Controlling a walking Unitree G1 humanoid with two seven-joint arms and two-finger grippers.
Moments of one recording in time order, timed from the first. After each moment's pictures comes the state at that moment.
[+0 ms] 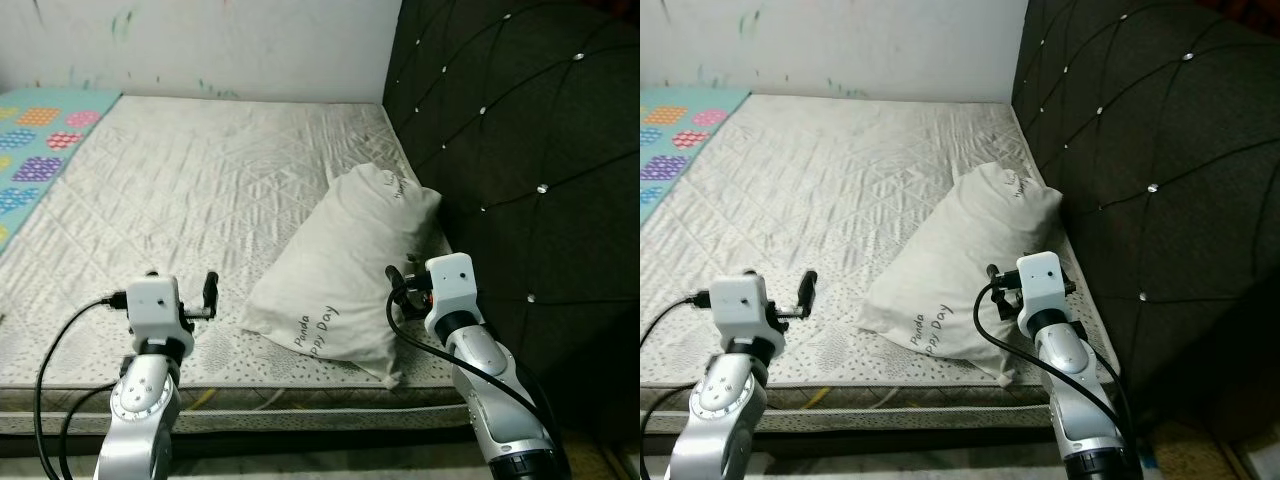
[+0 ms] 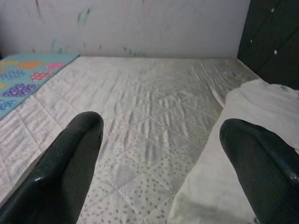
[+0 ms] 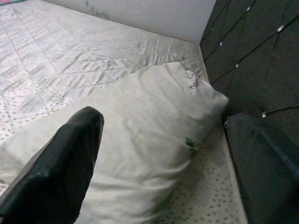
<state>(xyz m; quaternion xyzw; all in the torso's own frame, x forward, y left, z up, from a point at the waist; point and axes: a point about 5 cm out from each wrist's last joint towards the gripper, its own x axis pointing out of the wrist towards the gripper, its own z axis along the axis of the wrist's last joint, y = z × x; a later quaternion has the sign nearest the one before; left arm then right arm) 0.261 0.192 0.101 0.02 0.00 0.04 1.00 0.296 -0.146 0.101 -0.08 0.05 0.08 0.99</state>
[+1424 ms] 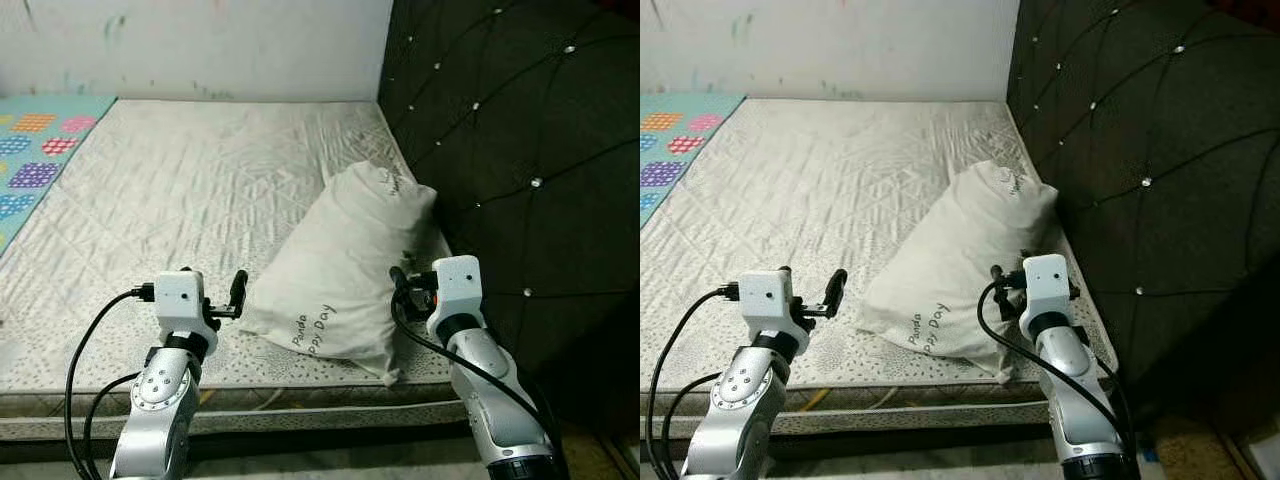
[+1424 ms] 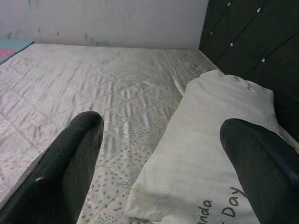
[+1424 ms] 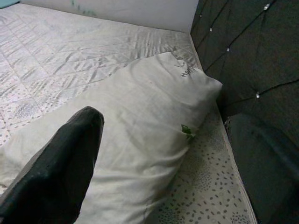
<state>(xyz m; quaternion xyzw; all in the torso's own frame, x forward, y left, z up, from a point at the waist) 0.266 0.166 0.096 -0.02 0.03 -0.03 1.00 0.292 -0.149 0.097 -0.06 0.07 0.05 0.99</state>
